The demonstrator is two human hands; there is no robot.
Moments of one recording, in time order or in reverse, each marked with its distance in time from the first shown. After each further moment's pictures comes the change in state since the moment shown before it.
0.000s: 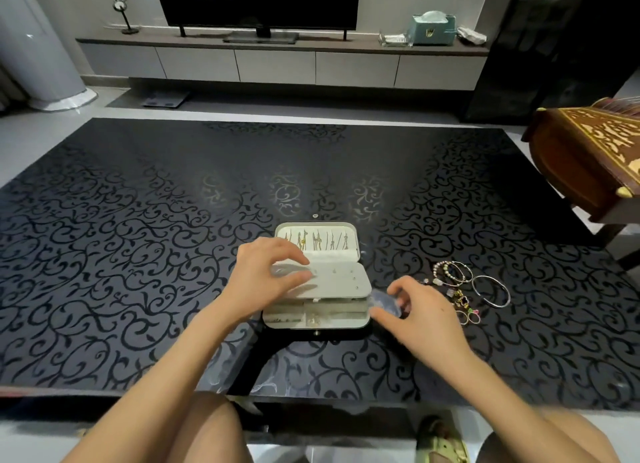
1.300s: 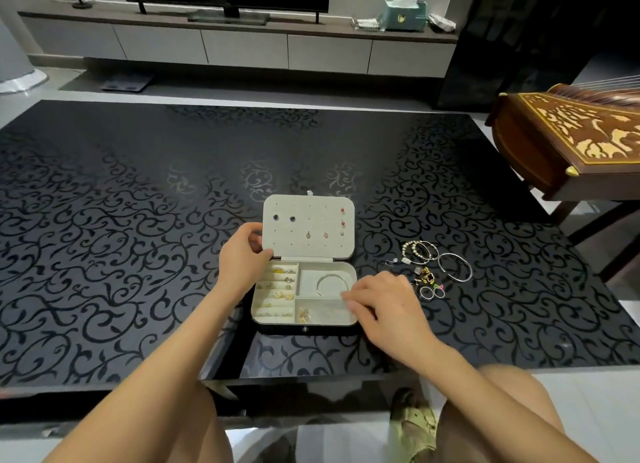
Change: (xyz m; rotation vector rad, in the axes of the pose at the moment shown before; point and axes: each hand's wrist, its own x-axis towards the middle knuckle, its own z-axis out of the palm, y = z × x) left_hand 0.014 -0.010 0.044 -0.050 0.162 -0.445; right_hand -0.017 0.015 0.013 -0.220 0.042 -0.312
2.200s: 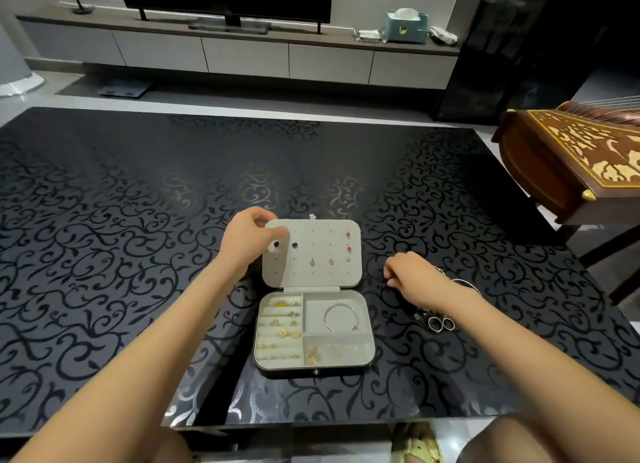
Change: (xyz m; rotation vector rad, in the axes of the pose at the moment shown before) left_hand 0.057 0.042 -0.009 -0.124 -0.104 -0.068; right_hand 0.088 0.096 -0.002 -0.183 -0.490 0.113
